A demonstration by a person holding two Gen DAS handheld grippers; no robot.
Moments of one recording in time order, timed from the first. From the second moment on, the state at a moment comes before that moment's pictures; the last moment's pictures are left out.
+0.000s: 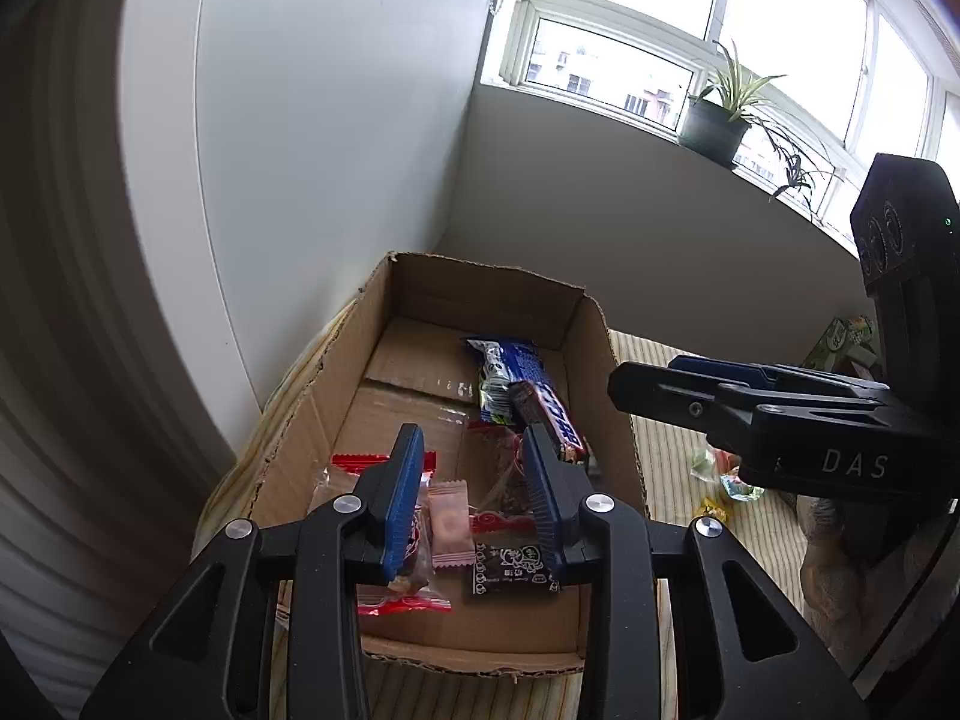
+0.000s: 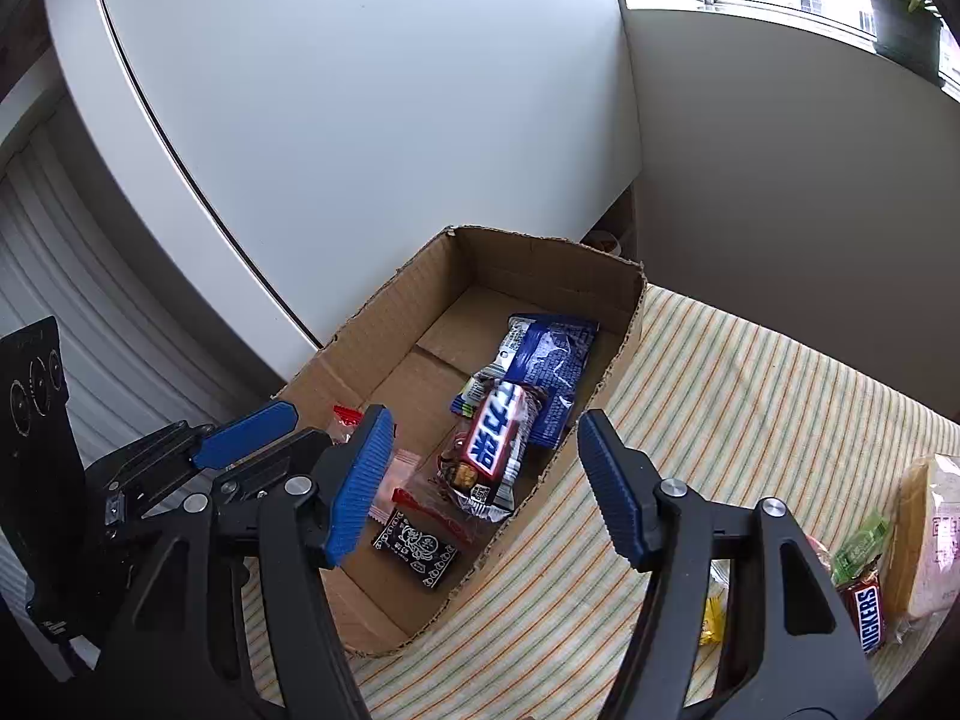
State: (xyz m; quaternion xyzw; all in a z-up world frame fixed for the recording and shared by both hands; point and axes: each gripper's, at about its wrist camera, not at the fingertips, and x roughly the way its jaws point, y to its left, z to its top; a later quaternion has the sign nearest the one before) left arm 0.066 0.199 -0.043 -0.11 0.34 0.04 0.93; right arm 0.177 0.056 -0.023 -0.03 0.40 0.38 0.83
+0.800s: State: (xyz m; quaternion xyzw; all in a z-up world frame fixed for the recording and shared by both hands) left arm 0.092 0.074 -0.053 -0.06 0.37 -0.10 0.92; right arm 0.173 -0.128 -0.040 -0.03 0.42 0.28 0.86
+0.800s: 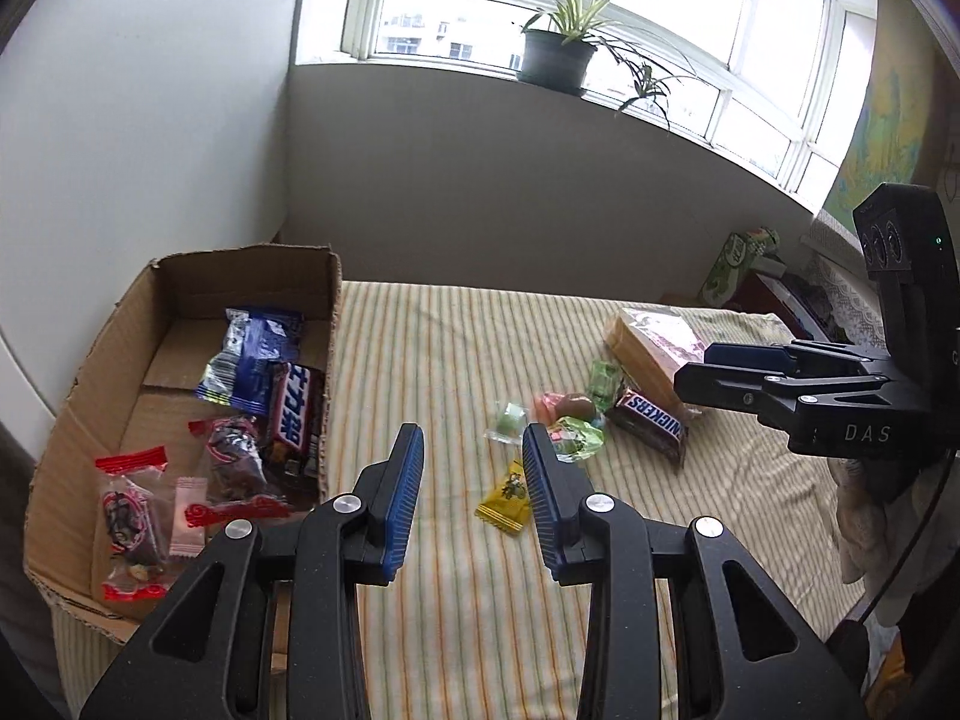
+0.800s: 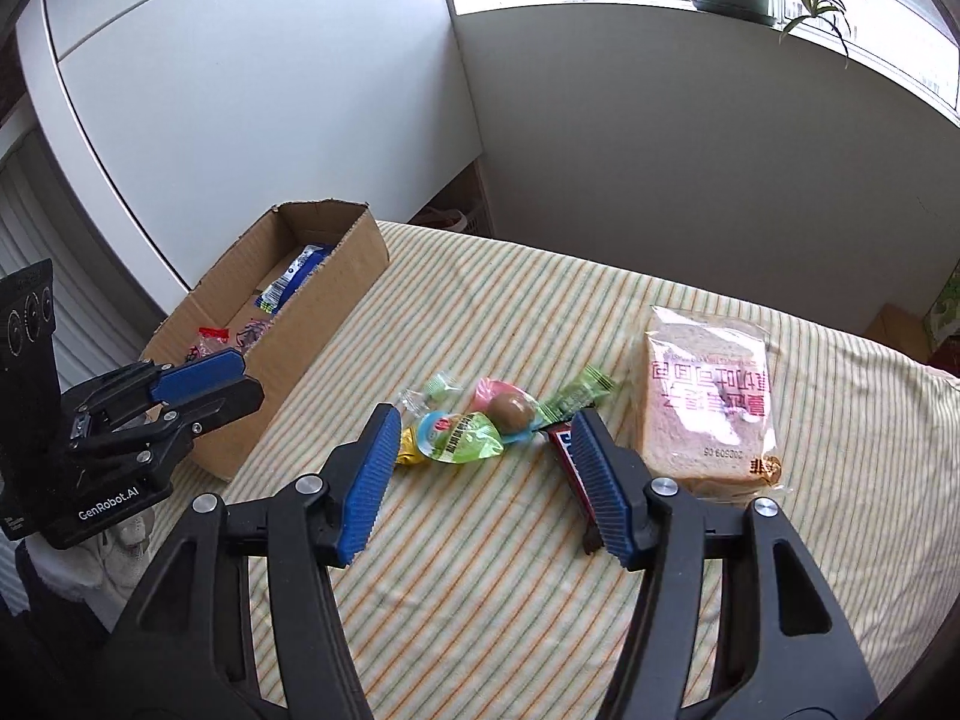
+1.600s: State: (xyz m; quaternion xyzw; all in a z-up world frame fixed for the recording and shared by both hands) left arm 0.116 0.028 -0.095 -0.01 0.44 -0.11 0.89; right arm 0.192 -0.150 -0.078 -0.04 0.45 0.28 0.85
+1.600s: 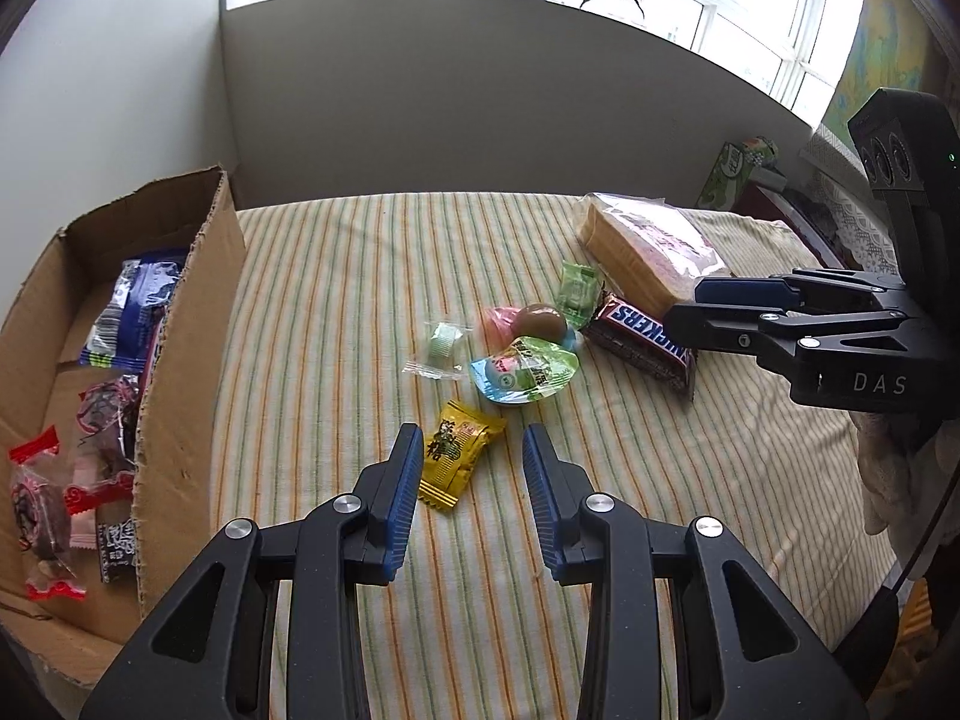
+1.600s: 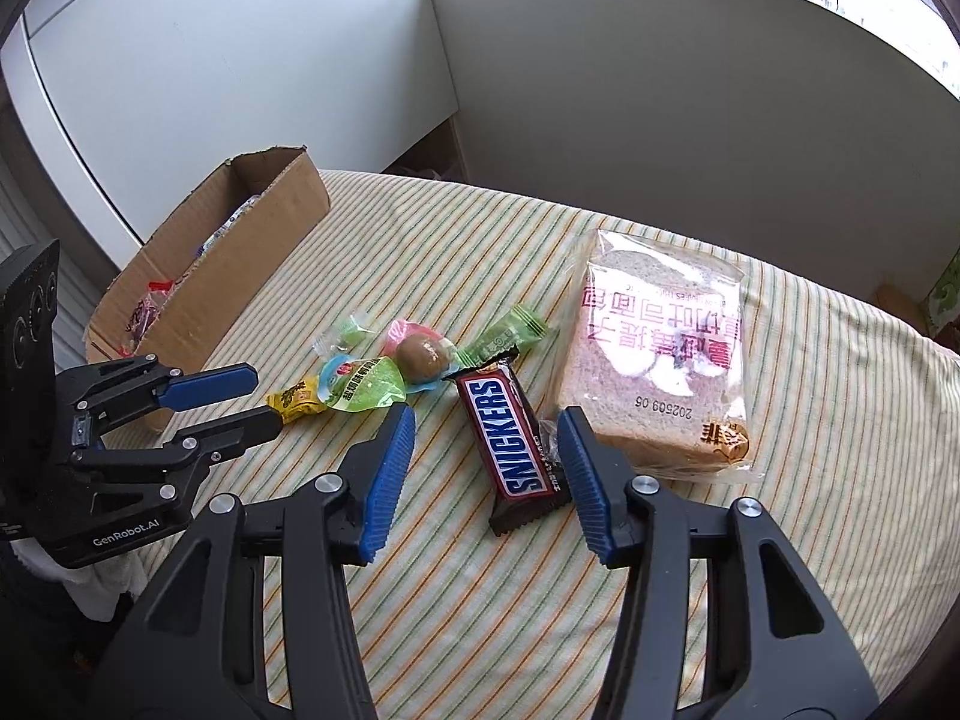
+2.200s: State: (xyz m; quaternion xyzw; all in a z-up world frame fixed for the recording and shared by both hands) left arm 0.121 0.033 -0.100 -0.02 0.45 -0.11 0.88; right arm 0.192 -0.135 -0.078 -0.05 0.44 0.29 0.85
